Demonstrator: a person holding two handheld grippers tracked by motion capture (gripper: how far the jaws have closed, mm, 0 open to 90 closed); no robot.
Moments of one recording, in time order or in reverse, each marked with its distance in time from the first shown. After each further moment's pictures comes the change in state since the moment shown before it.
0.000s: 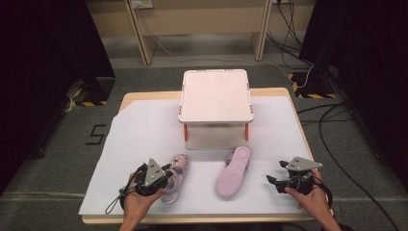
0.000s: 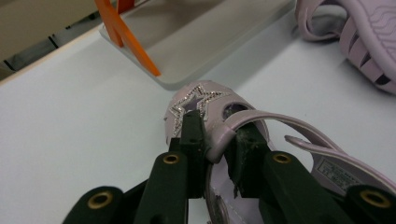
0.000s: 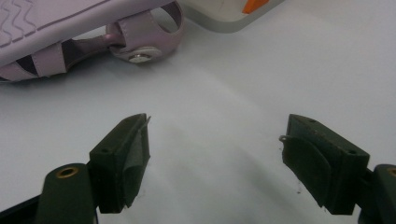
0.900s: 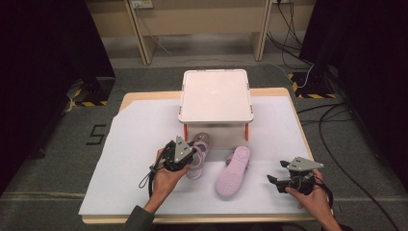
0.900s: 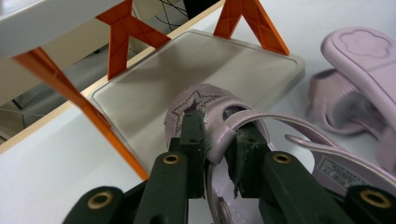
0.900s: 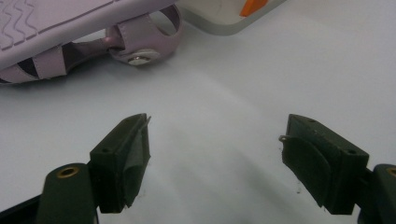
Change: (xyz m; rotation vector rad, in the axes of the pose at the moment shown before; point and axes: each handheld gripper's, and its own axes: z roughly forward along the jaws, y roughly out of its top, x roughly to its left) left arm -0.008 0.067 0.077 -0.084 0.015 0.055; right arm 0.000 -0.001 -0.003 -0.007 -0.002 0.008
